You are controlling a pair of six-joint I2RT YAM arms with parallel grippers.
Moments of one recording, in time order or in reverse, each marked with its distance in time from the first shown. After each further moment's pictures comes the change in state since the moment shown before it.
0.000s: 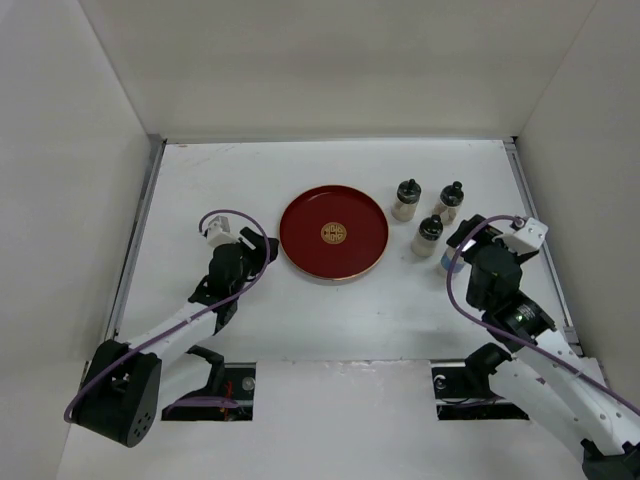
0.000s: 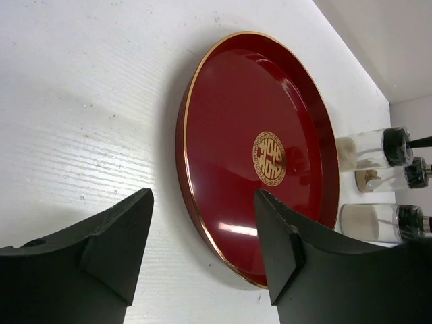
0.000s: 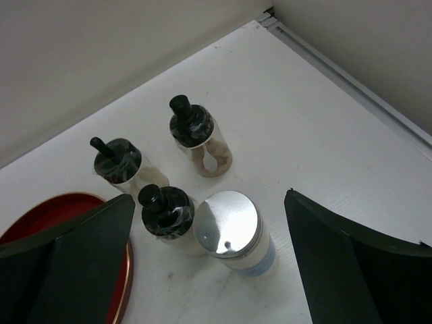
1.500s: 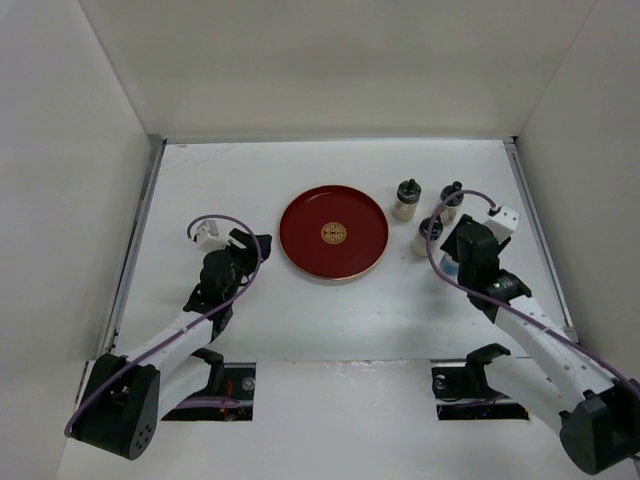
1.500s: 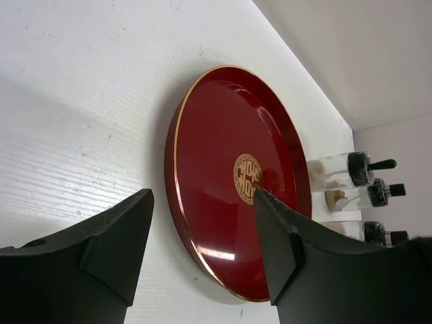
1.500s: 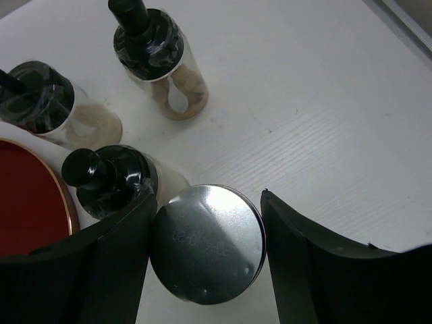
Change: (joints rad) left arm 0.049 -0.070 -0.064 0.104 0.014 -0.045; right arm -0.200 0.322 -0.002 0.000 -0.268 0.078
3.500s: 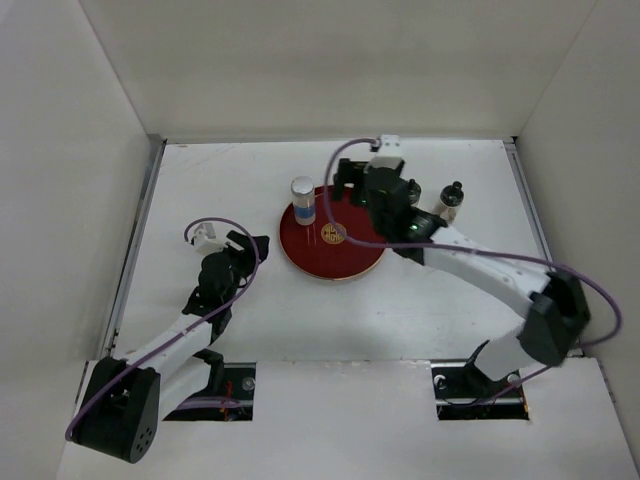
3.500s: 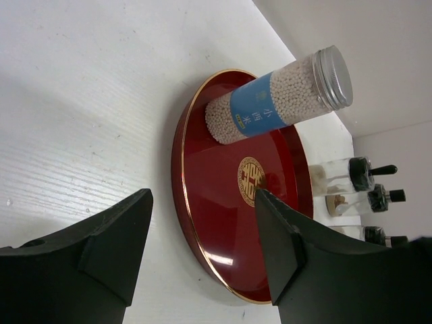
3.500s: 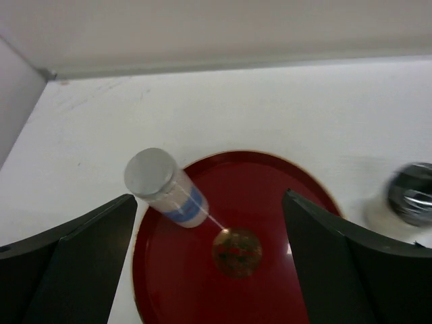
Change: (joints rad) left arm 0.015 -0.016 -0.026 0.011 -0.005 -0.013; right arm 0.449 0.705 0.739 0.237 -0.110 -0.190
